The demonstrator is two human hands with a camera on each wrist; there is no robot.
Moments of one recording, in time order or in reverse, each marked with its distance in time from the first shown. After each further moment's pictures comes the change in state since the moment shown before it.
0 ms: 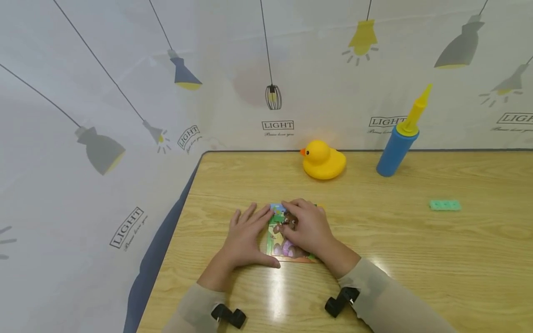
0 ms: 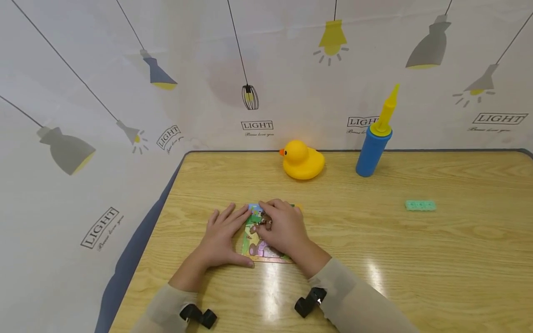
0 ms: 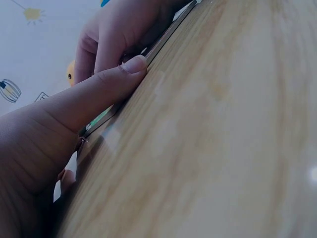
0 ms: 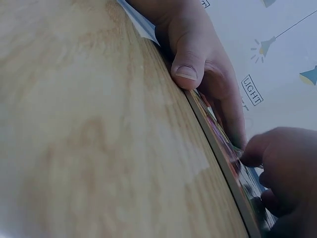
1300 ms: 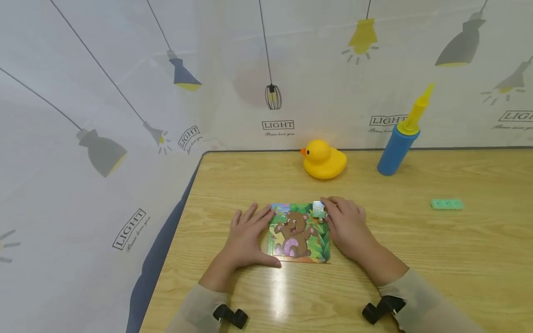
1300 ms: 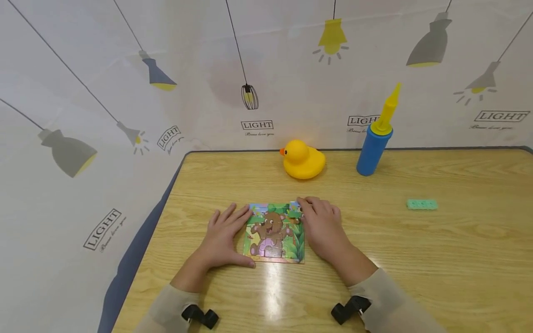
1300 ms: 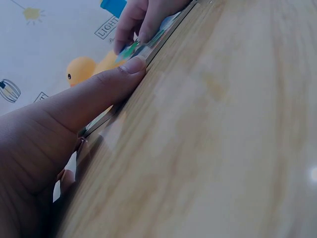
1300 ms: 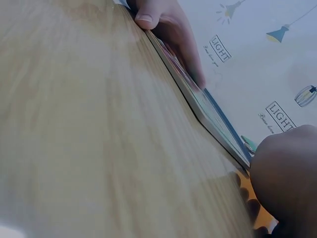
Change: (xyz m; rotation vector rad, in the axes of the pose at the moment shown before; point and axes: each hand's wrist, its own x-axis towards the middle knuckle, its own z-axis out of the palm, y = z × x) left_hand -0.001 0.002 -0.002 0.022 0.009 0.007; right_hand -0.041 0.059 -0.048 -0.101 -0.079 0.074
